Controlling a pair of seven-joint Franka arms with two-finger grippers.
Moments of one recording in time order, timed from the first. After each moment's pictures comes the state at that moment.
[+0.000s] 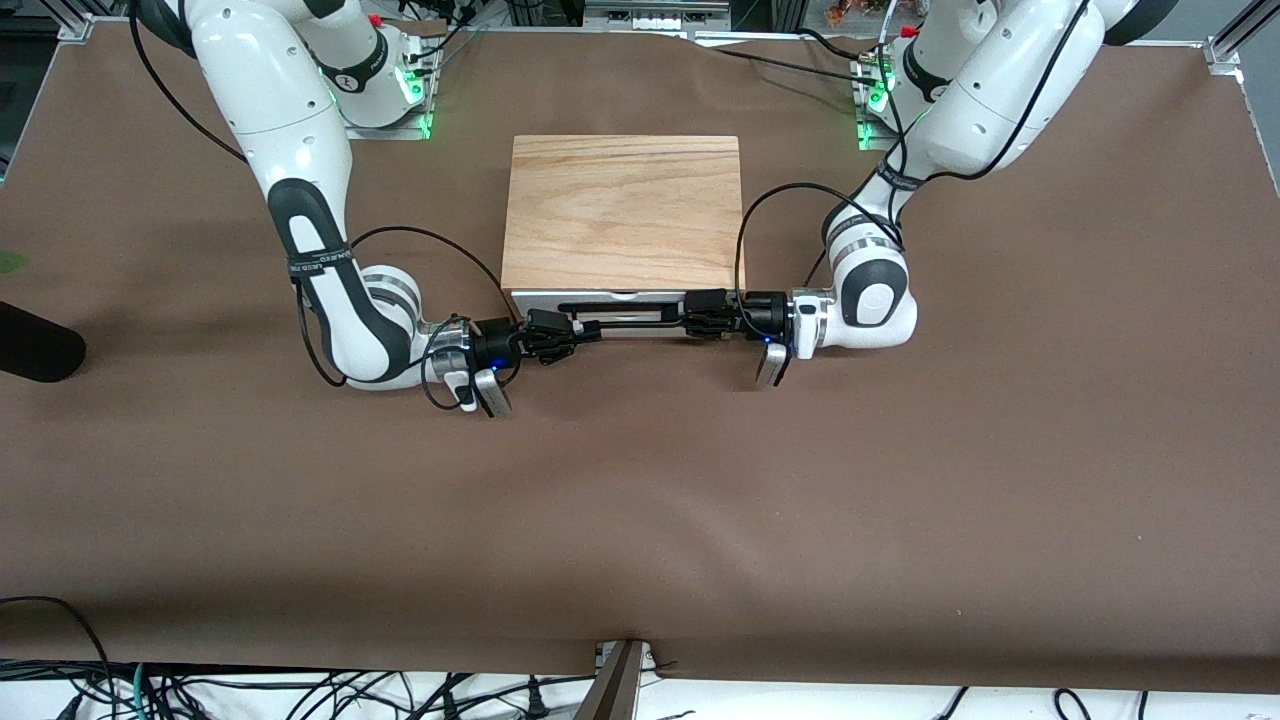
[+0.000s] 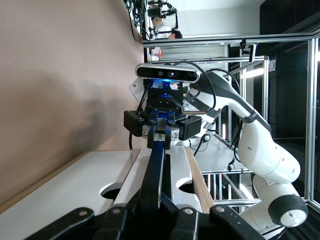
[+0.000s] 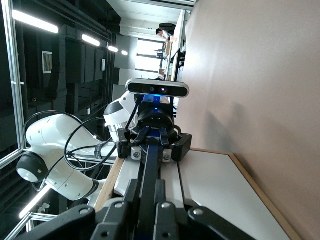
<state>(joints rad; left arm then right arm) -0.15 0.69 -0.28 -1.97 -1.81 1.91 1.19 0.34 0.77 -0.02 -1.76 1.69 1.68 -1.11</state>
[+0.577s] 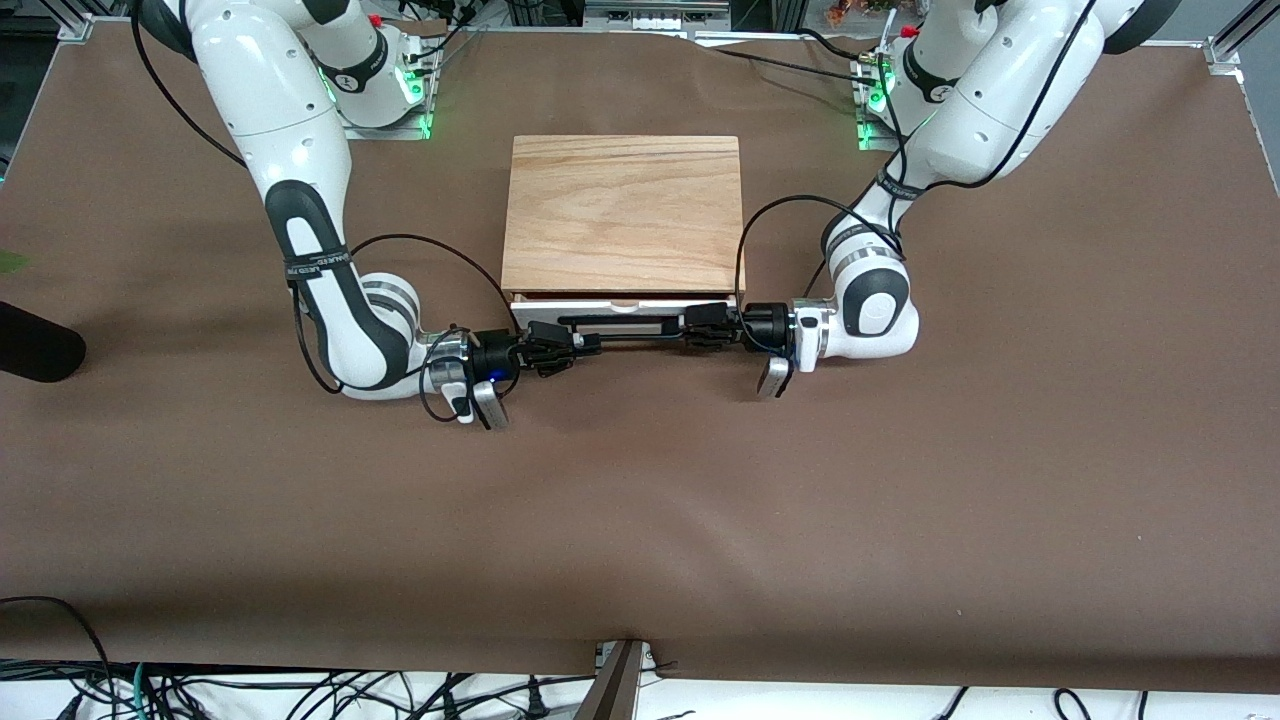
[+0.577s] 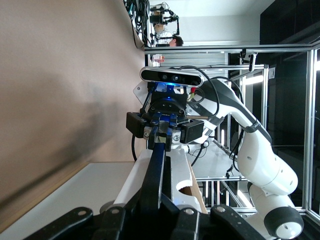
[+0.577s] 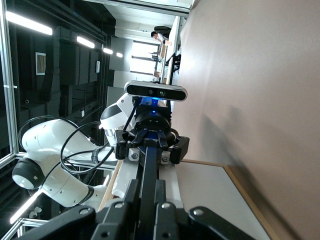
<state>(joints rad) -0.14 0.73 -0.27 -1.90 -1.81 1.92 1.14 0.34 0.80 -0.03 -1.69 1.68 1.70 -1.07</state>
